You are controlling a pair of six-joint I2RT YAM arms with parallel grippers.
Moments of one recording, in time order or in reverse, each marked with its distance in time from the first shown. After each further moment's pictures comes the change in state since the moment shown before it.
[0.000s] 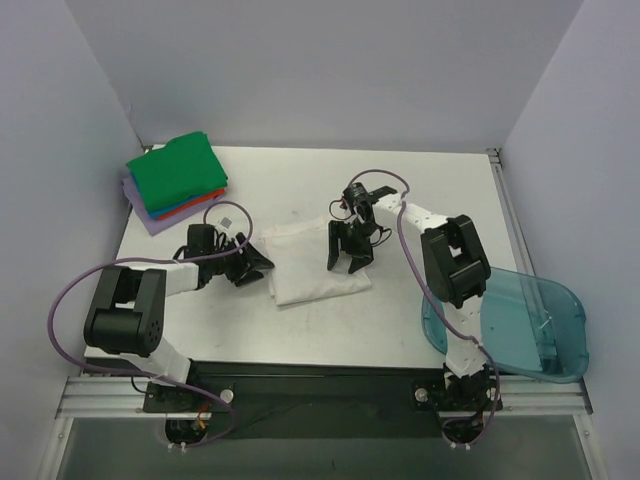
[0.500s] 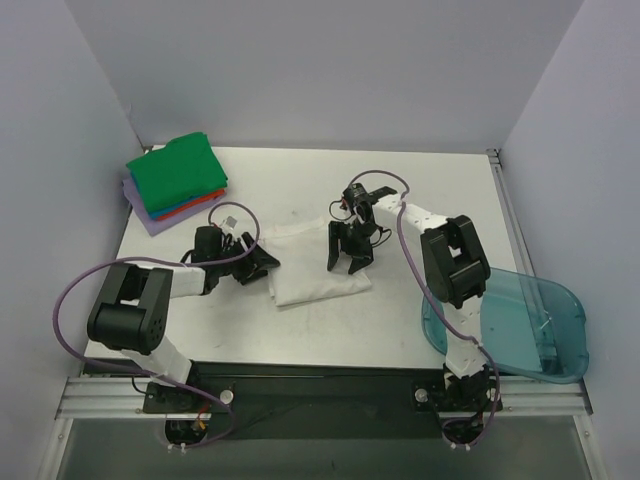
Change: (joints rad) left arm -0.051 0.026 -0.041 0.169 -0.079 -0.034; right arm -0.005 0.004 0.003 -0.008 -0.006 0.008
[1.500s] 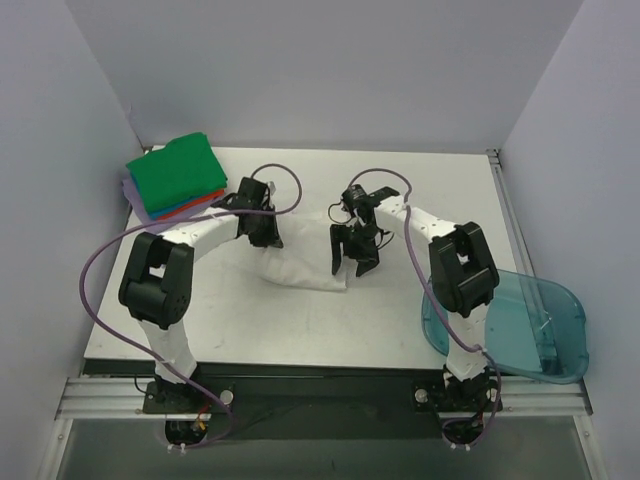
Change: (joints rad) left arm -0.207 0.224 0.640 -0.680 -0.361 0.342; right arm 0.034 -0.071 -0.021 -0.064 0.080 -0.005
